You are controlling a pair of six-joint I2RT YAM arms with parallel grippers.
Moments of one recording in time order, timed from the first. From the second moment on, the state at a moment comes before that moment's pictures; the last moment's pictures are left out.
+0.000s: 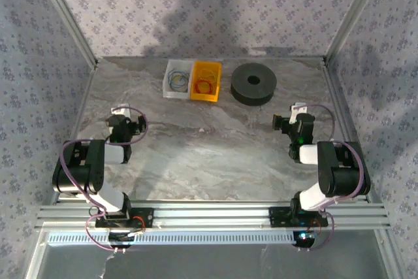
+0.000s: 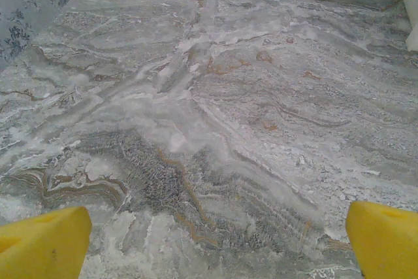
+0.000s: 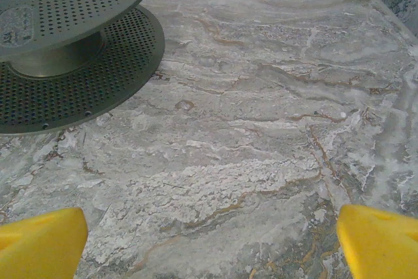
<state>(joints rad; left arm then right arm) 0.00 1.55 0.38 0.73 -0.15 -0.05 -0.03 1.52 0.38 0.70 0.05 -0.01</state>
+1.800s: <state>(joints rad) -0.04 1.60 1.25 -0.48 -0.08 -0.10 -0.10 1.46 0.81 0.18 -0.35 0.26</state>
